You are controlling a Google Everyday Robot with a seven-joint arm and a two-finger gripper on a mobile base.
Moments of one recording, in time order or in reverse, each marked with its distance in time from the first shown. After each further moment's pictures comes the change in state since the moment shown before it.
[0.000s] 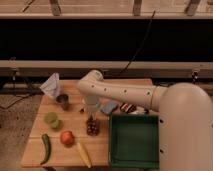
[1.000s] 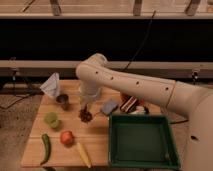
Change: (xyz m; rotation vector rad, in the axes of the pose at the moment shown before) arm -0.029 -0.012 -0.099 0.156 0.013 -0.036
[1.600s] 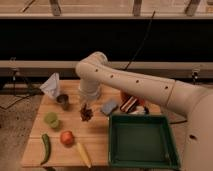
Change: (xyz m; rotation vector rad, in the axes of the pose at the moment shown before) arm -0.003 -0.020 -0.006 0.009 -0.012 -0.055
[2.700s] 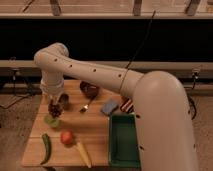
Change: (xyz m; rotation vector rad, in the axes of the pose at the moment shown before) arm -0.049 -0.147 0.018 0.038 -0.098 -0.276
